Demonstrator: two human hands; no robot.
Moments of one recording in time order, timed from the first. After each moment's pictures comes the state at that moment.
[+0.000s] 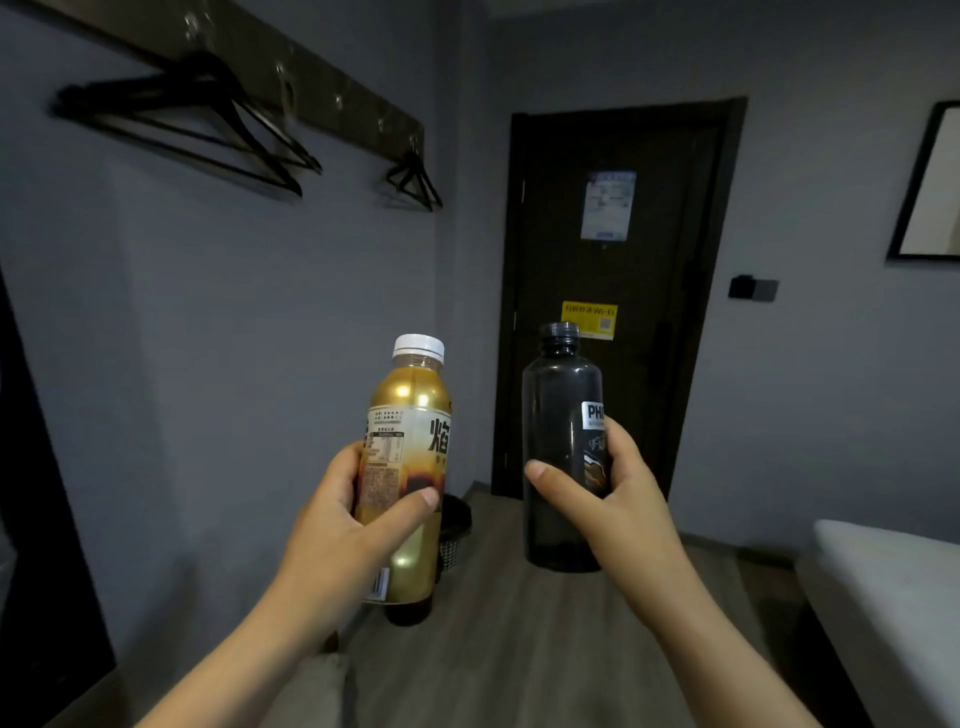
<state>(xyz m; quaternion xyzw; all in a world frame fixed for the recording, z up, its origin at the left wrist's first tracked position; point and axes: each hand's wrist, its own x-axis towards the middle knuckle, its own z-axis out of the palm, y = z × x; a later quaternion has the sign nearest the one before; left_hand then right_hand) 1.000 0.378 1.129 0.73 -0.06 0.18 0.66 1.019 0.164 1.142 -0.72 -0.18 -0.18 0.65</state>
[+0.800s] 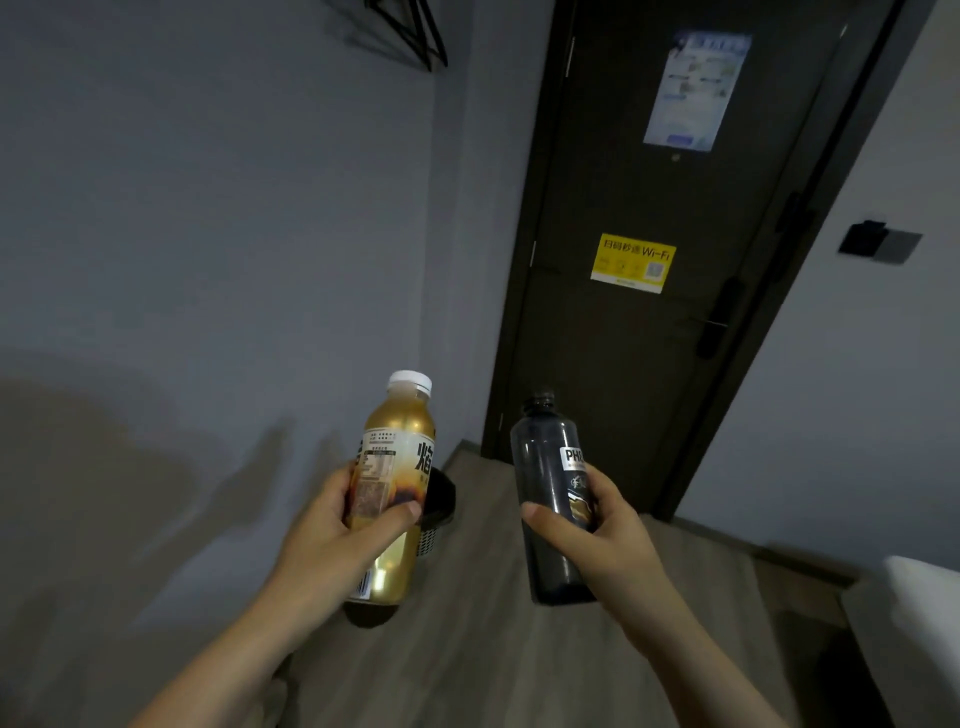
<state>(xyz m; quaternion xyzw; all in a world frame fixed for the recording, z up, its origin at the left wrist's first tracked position) 1.451 0.418 1.019 0.72 0.04 0.07 0.68 1.464 0.177 1.039 -0.76 -0.07 -0.02 0.64</state>
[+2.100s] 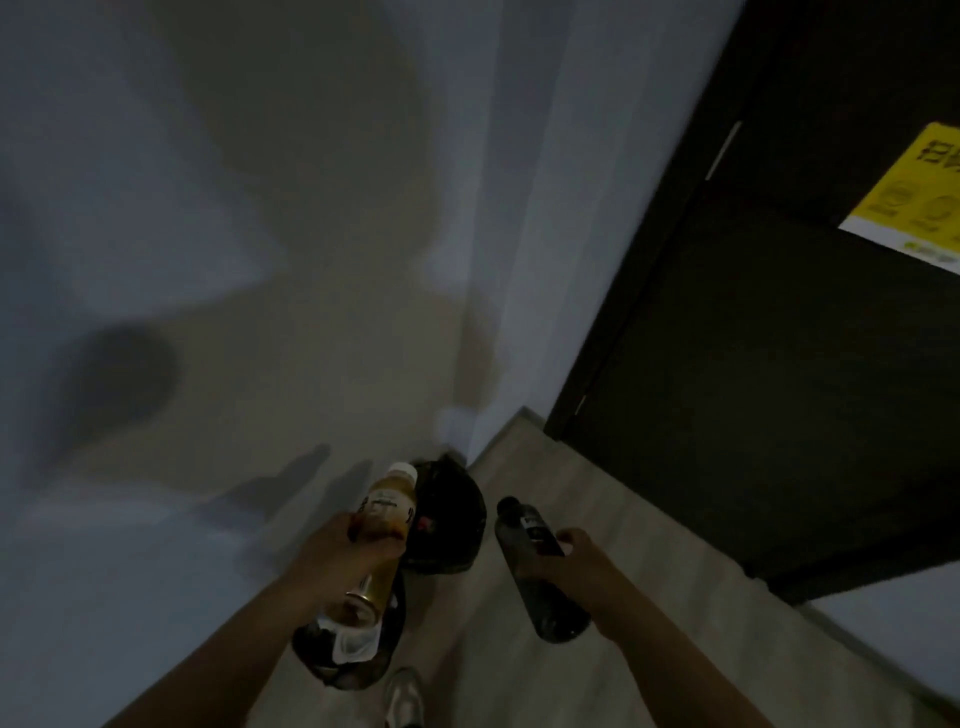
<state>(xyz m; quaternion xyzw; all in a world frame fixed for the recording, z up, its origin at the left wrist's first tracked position) 2.040 0.455 0.827 0.75 0.33 -0.14 0.56 2.131 0.204 0.814 -0.78 0.11 0.36 0.50</state>
